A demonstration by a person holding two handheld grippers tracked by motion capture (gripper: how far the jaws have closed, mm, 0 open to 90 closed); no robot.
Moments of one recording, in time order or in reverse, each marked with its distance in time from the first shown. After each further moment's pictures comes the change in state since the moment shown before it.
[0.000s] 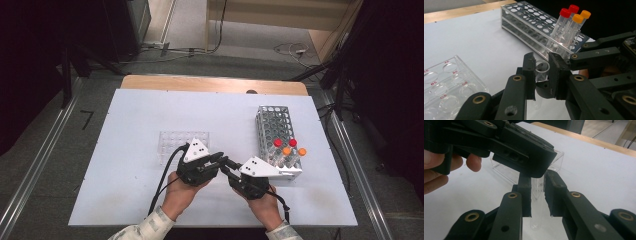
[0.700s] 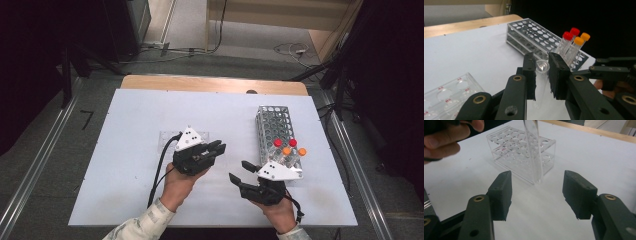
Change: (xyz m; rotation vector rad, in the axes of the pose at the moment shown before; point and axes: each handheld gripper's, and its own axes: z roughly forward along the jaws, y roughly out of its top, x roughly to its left) left arm 0.016 0.022 -0.009 -0.090 -0.003 -0.051; right arm -0.019 -0.013 -0.034 0.031 0.029 0.063
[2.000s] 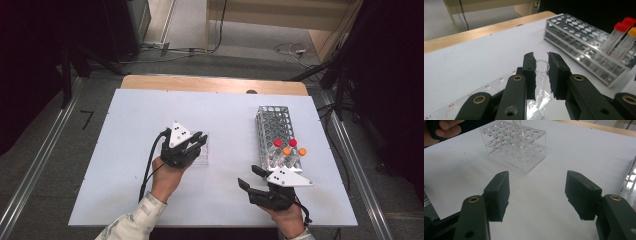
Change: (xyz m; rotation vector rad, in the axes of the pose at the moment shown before) left arm 0.029 -0.009 -0.003 0.032 0.232 0.090; right arm -0.008 -0.015 -0.016 0.012 -0.030 0.021
